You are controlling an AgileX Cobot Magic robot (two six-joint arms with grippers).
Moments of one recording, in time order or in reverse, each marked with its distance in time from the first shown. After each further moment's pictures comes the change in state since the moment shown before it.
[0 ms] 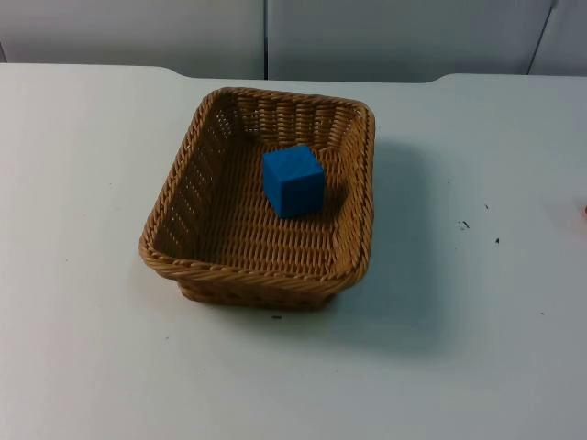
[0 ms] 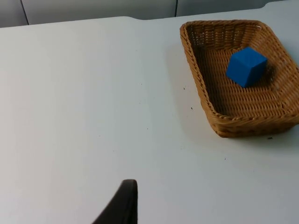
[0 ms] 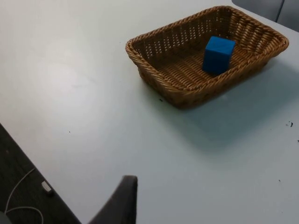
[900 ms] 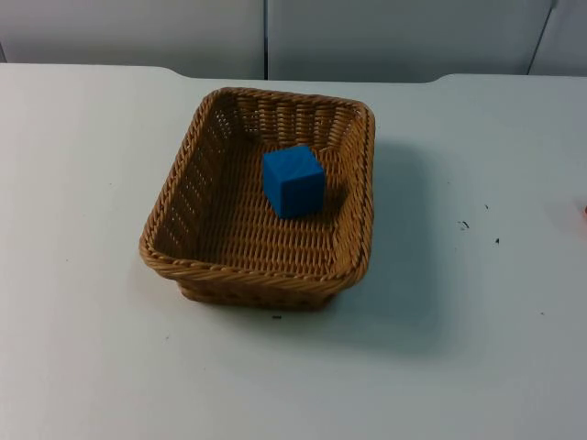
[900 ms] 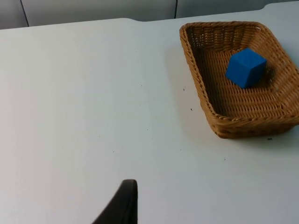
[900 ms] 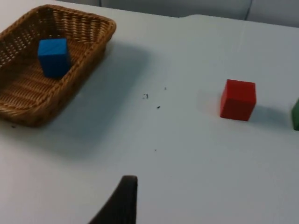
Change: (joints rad) right arm -0.607 0.000 0.000 0.000 0.000 0.004; left arm 0.000 -0.009 0.000 0.000 0.004 0.000
